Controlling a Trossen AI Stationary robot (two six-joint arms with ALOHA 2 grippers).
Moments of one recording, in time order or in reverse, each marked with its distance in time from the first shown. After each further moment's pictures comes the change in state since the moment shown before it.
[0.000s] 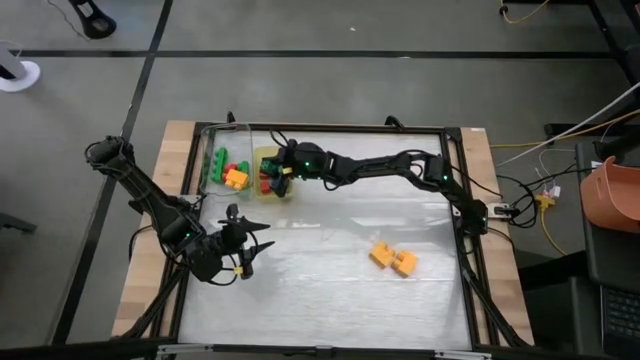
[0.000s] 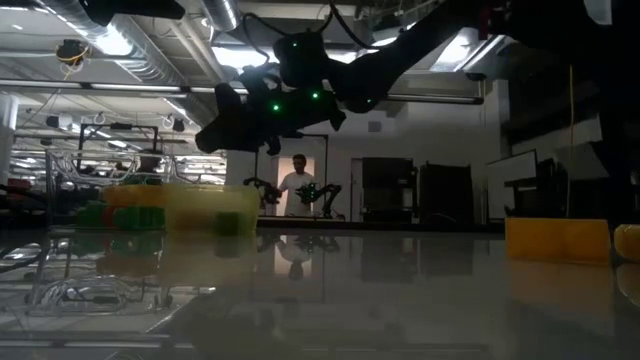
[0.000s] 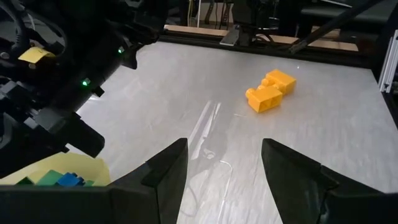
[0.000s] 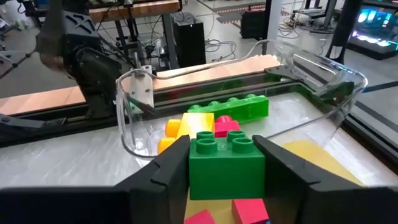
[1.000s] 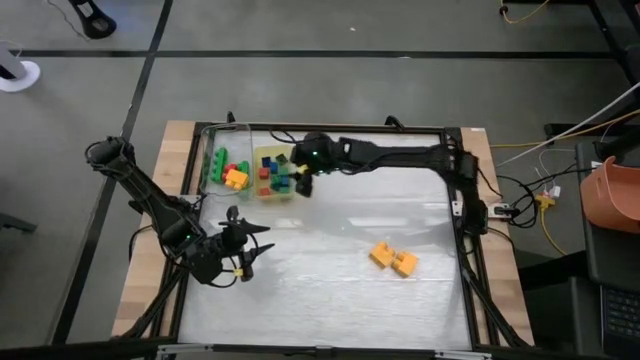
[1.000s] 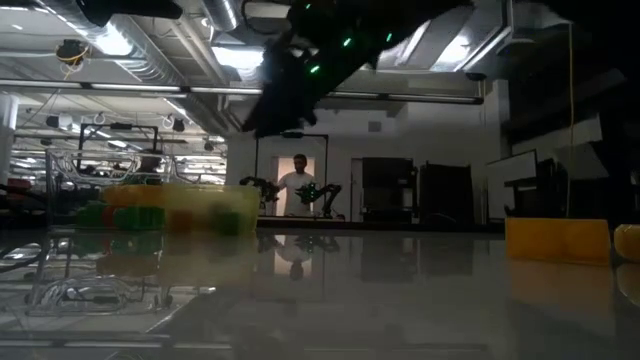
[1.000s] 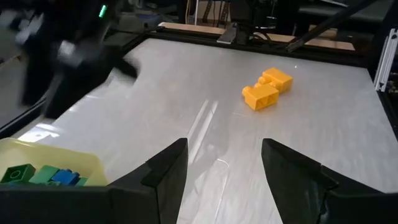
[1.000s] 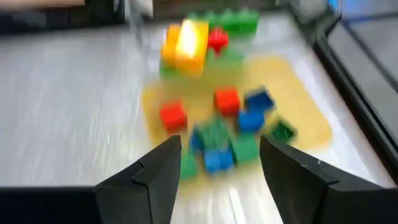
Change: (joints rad) left arm -0.006 0.011 0.000 0.003 0.003 -0.021; right arm 0.002 -0.244 0.000 -0.622 0.002 -0.111
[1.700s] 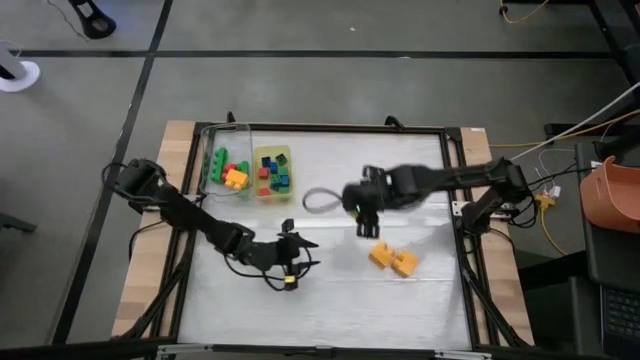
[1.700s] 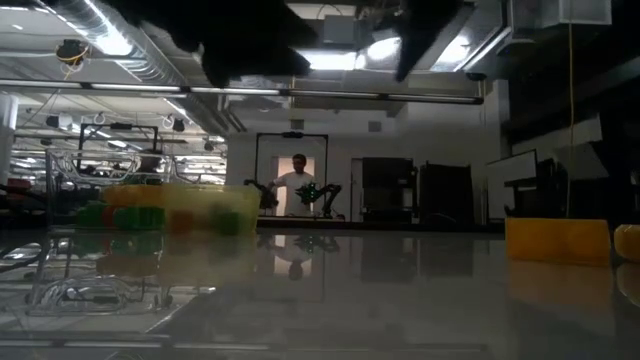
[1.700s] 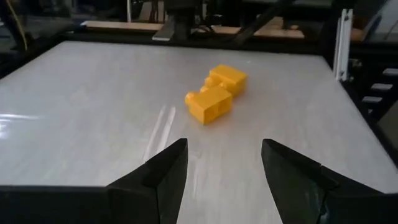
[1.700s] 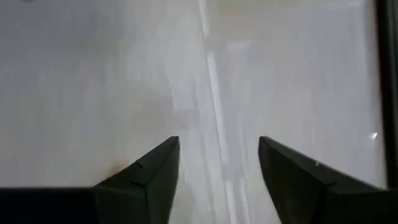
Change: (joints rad) left arm 0.270 0.432 -0.001 0.717 0.430 0.370; right arm 0.327 -0.358 0.000 -0.977 0.257 0.178
